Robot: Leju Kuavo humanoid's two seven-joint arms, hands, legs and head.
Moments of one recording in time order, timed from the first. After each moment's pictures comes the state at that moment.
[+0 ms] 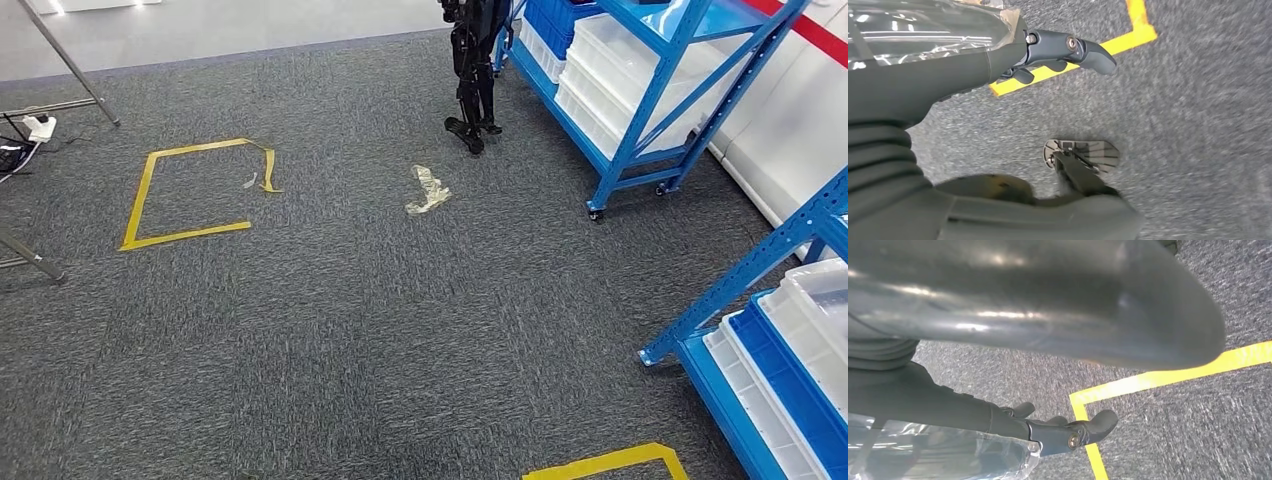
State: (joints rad) left arm 0.01 -0.04 -0.04 -0.42 0.04 0.27 -0.11; right arm -0.04 0.10 -0.61 -0.23 0.64 -0.33 0.05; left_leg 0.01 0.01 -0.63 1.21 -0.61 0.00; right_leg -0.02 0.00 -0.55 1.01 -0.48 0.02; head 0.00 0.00
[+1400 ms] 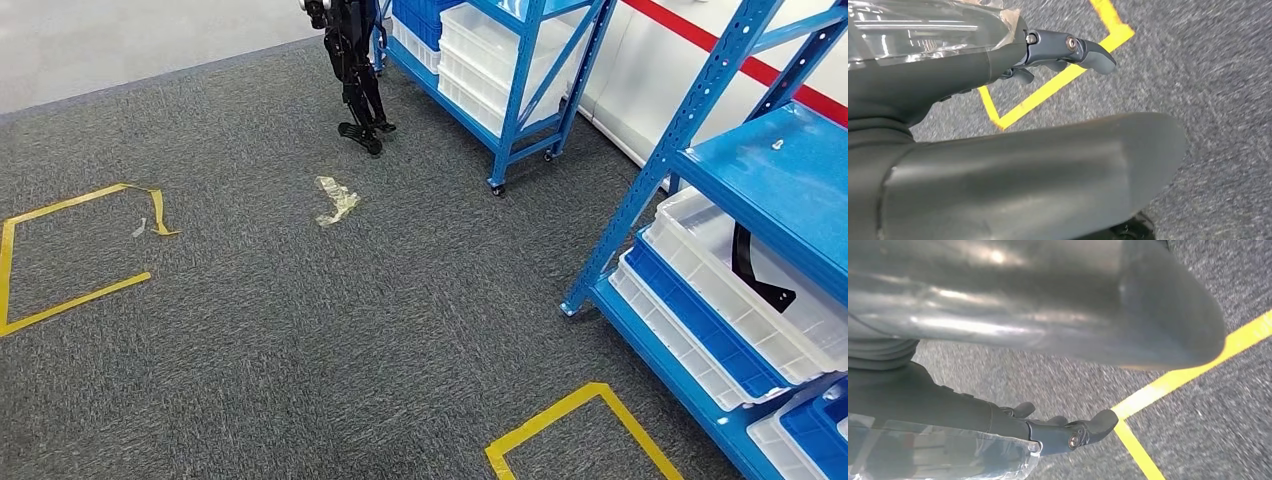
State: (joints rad) left arm -0.03 -0.01 -0.03 -0.28 0.06 0.25 -0.14; right arm -0.04 0.10 -0.64 -0.23 0.63 -0.31 0.02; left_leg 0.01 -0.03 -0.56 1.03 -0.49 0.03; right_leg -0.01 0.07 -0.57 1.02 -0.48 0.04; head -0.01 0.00
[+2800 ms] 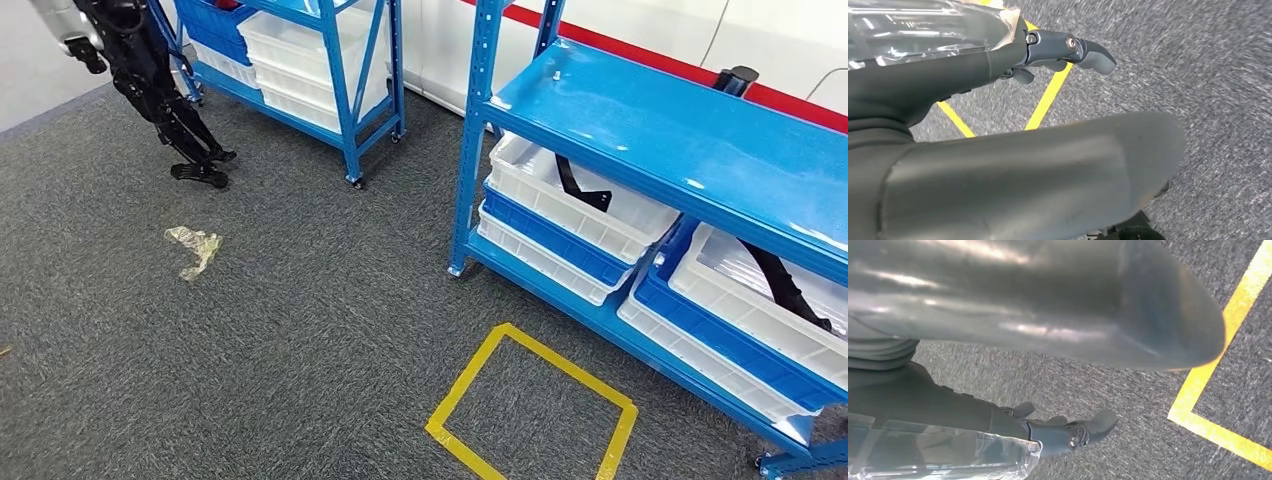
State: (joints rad) left arm -0.05 0.02 -0.03 -0.20 0.06 0.23 -0.13; right arm -0.06 0.09 -0.70 -0.23 0.58 -0.27 -0.03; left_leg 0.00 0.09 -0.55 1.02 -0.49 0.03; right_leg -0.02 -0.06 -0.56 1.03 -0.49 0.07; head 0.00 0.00
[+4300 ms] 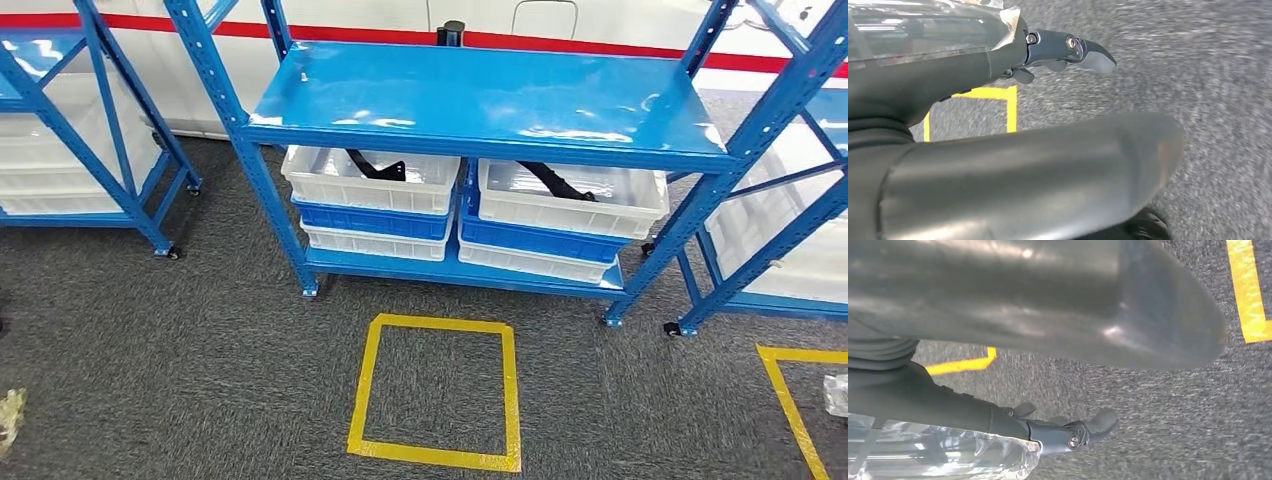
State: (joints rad) left arm -0.05 0.01 -0.01 -0.19 0.06 0.22 -0.15; right arm -0.06 0.09 -0.72 -0.22 0.56 -0.27 -0.05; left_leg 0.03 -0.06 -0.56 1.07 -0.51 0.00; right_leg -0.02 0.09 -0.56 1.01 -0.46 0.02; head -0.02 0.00
